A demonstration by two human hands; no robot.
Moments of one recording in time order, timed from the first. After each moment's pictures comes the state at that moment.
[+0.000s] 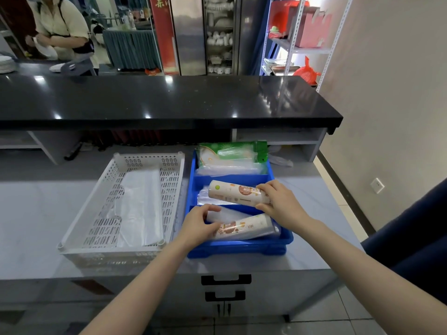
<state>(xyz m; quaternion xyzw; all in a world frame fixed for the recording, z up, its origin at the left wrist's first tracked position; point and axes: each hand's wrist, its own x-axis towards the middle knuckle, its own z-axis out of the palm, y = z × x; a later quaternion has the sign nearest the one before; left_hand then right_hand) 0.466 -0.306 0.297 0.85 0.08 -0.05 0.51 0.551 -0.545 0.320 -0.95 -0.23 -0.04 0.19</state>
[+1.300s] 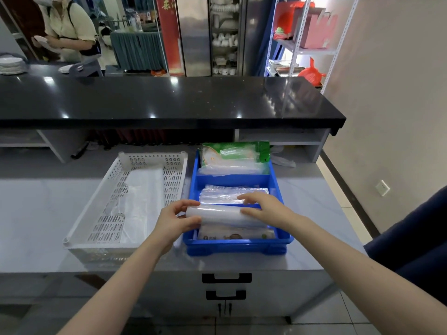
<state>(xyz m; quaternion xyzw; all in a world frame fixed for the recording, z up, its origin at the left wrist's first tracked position) 0.441 -0.266 0.317 0.69 0.15 -0.01 0.71 0.537 -0.523 0.332 -0.91 -0.28 0.14 0.28</state>
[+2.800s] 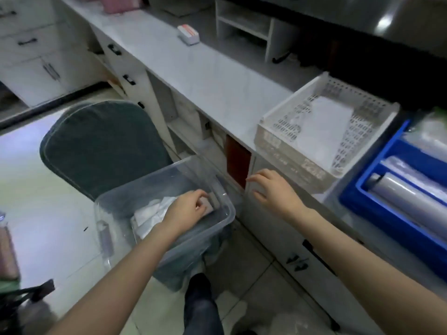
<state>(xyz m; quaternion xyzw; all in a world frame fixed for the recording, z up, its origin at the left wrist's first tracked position) 0.086 -0.147 0.215 0.85 0.43 0.04 0.30 0.320 -0.264 0.267 -0.74 -0.65 0.11 0.15</state>
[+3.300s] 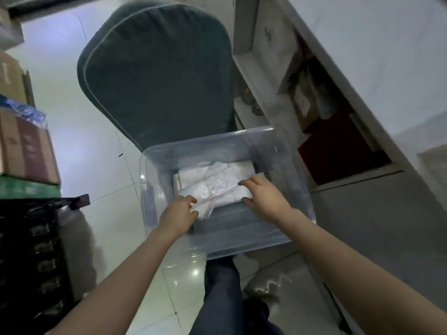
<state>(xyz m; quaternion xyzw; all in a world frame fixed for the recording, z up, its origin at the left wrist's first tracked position) -0.084 -0.049 0.059 0.67 0.64 -0.07 0.38 0.161 -0.063 0.098 -0.65 -0.69 0.32 -0.02</state>
